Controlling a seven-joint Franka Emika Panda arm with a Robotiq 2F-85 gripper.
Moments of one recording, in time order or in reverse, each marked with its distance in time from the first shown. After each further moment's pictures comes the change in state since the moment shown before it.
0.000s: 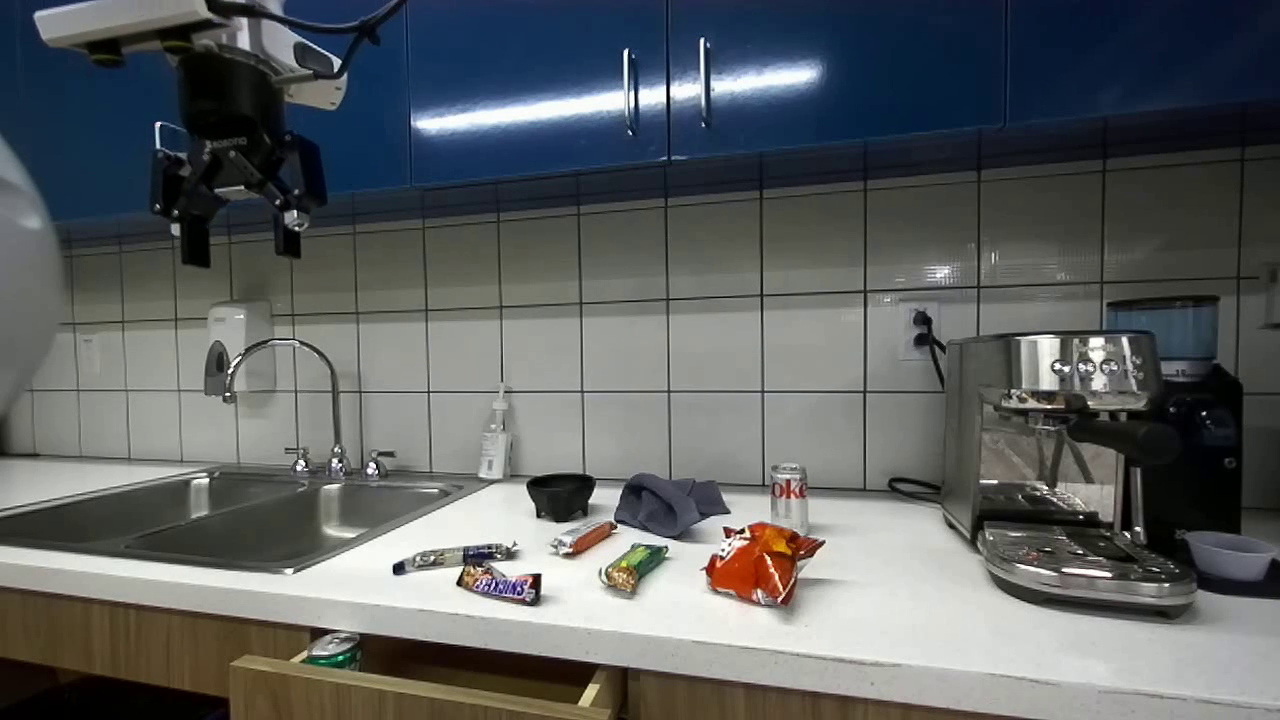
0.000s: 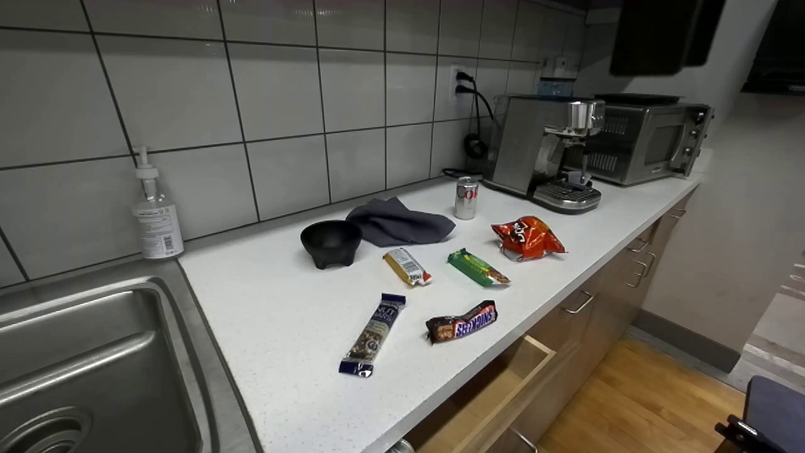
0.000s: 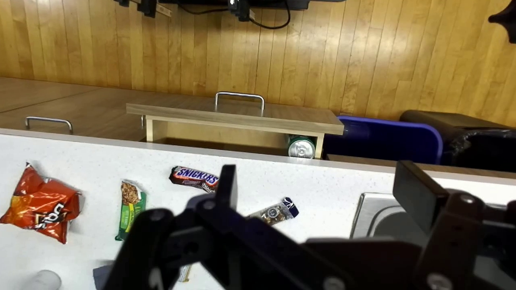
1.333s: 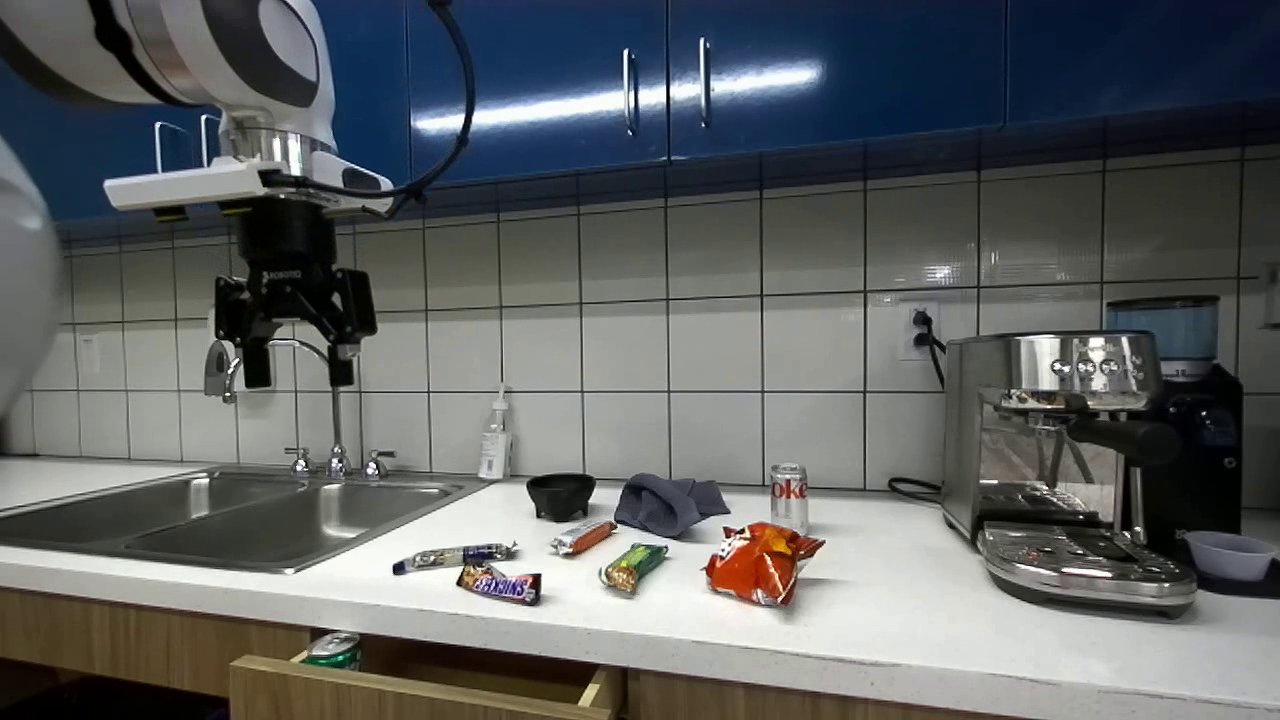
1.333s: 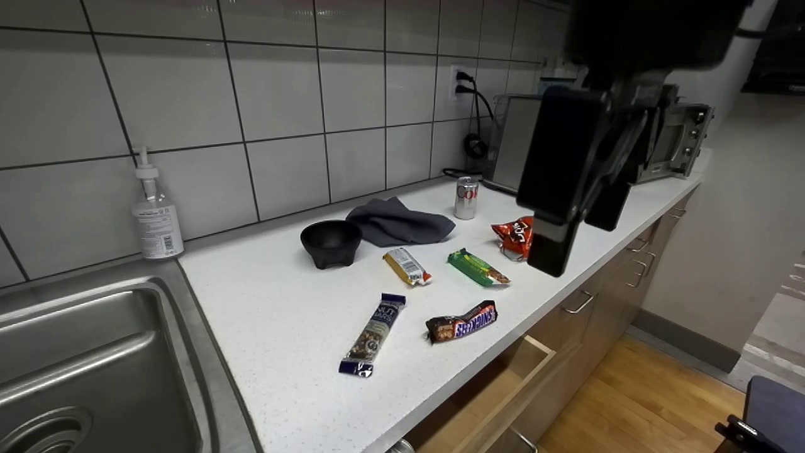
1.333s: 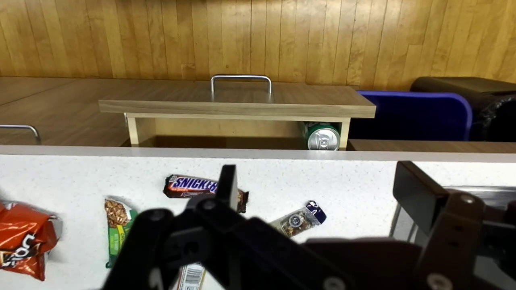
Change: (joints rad) arm 0.000 0.004 -0.051 -0.313 0.000 0.397 -0.001
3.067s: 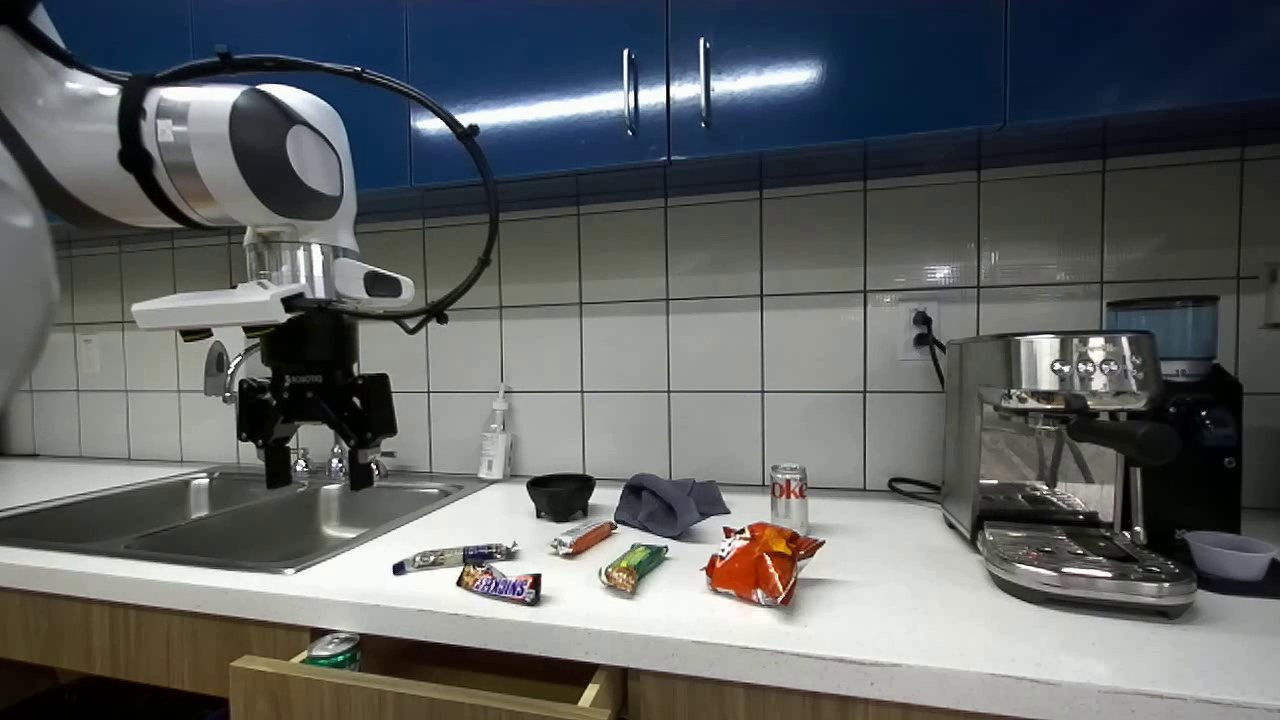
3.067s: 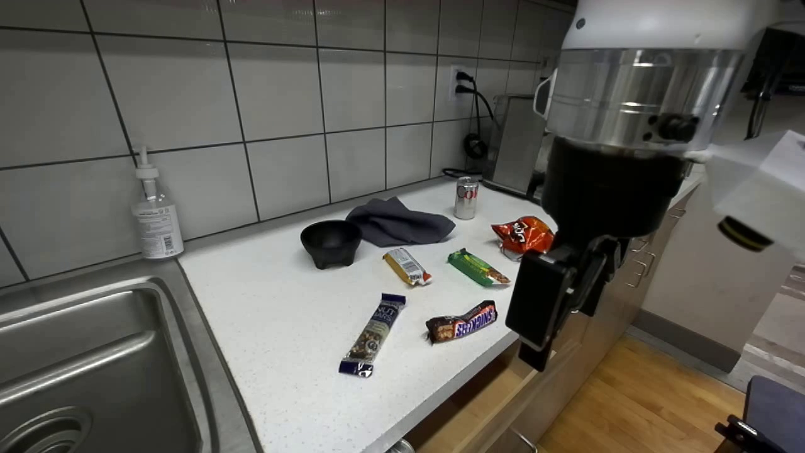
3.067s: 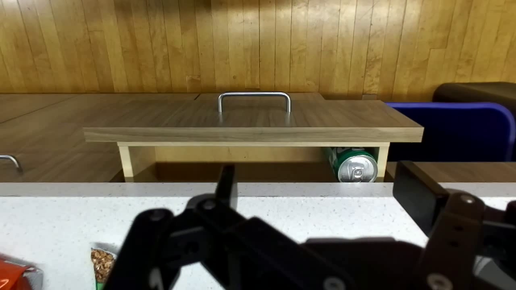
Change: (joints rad) arm -0.016 0.124 -0.002 -0.147 -0.028 0.243 0.015
